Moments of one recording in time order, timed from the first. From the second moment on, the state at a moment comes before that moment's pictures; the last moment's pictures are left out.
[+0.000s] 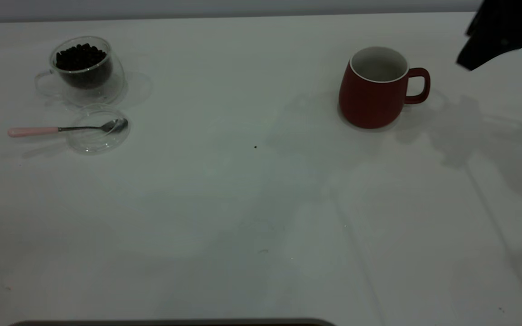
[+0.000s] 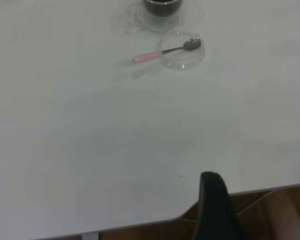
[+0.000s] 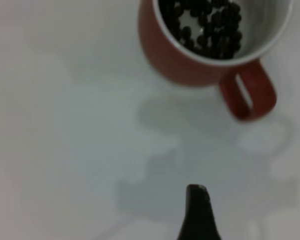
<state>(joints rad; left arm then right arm) -0.13 -0.02 -0.49 0.01 1.13 0.01 0.04 2.12 -1.31 0.44 0.54 -1.45</state>
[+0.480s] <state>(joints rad) -0.13 -0.02 -0.49 0.01 1.13 0.01 0.04 2.35 -1.37 0.82 0.35 -2.05</state>
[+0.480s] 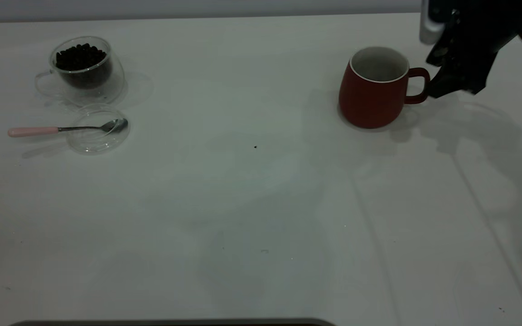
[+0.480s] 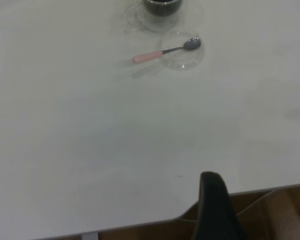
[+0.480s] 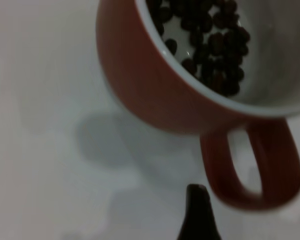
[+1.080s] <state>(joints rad) -0.13 -0.02 -0.49 0.01 1.13 0.01 0.28 2.42 -1.48 1.04 0.33 -2.11</state>
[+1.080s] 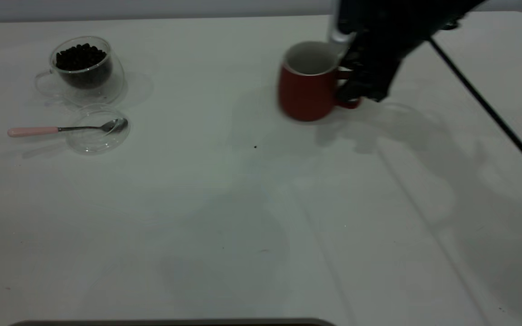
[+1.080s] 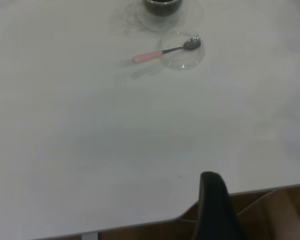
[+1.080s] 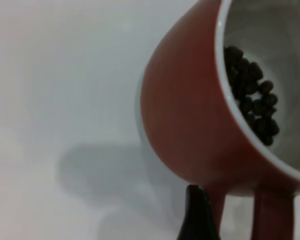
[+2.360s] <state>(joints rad) -0.13 -0.02 -0.49 0.01 1.13 0.01 0.30 1.61 -1.30 0.37 1.20 -0.47</state>
